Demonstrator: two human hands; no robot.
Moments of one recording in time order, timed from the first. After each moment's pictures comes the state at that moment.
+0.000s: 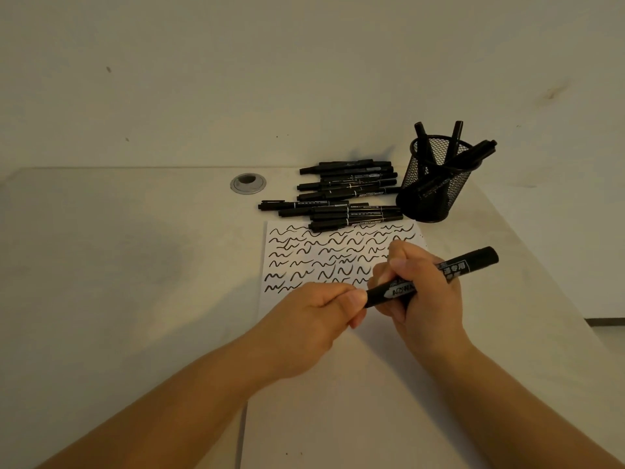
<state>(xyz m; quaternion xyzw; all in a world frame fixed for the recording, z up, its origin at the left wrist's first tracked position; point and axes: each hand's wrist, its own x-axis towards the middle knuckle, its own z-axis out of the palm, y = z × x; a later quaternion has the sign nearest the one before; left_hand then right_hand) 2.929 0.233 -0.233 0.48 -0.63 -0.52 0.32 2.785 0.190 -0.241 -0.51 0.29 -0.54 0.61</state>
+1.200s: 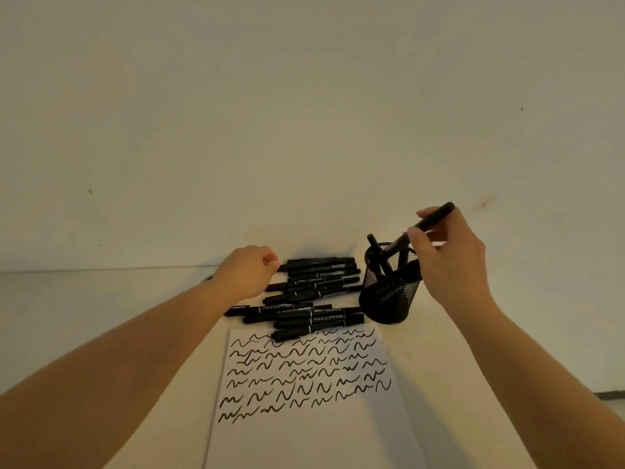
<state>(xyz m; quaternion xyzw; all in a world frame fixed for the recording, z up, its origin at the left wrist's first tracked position) 2.991 0.026 -0.207 0.70 -0.68 -0.13 0.19 2.719 0.058 -0.147 -0.63 0.54 -0.54 0.16</state>
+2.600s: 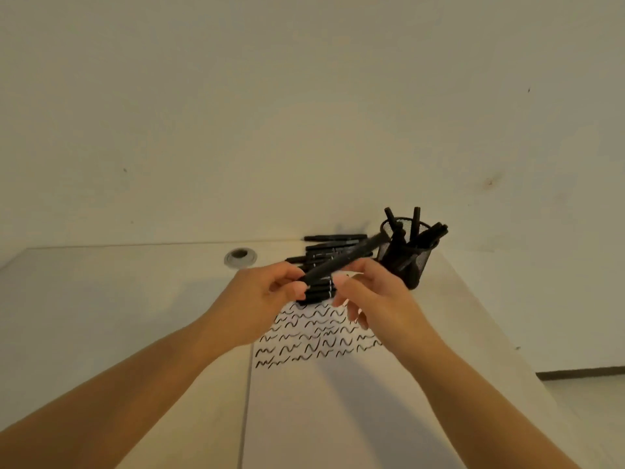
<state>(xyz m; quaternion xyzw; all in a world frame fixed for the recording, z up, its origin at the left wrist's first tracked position) 2.979 0.165 -0.185 0.58 -0.70 -0.25 0.34 2.794 0.159 -0.176 -0.64 0.47 -0.39 0.47</state>
